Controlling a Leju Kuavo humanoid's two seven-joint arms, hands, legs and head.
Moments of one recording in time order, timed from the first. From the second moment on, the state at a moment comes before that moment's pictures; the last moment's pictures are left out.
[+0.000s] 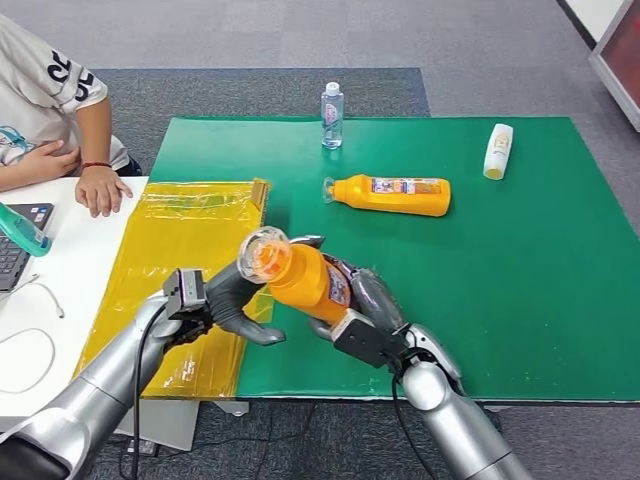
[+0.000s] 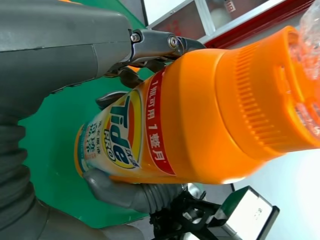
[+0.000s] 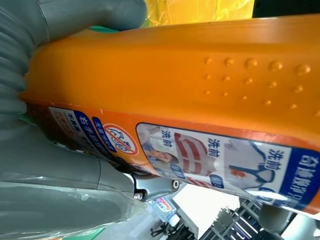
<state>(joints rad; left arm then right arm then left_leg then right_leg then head) -0.52 0.12 -0.54 -1.14 -0.01 -0.71 -0.70 -0.31 0.06 0.53 -1.28 0.55 -0.01 -0.43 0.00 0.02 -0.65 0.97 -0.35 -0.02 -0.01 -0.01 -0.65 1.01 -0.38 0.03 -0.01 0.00</state>
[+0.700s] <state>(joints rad) -0.52 0.08 -0.54 -1.13 0.00 -0.71 -0.70 -0.29 0.08 0.57 -1.29 0.63 -0.04 -0.41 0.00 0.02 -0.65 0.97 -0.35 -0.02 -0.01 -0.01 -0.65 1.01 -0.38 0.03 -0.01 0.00</state>
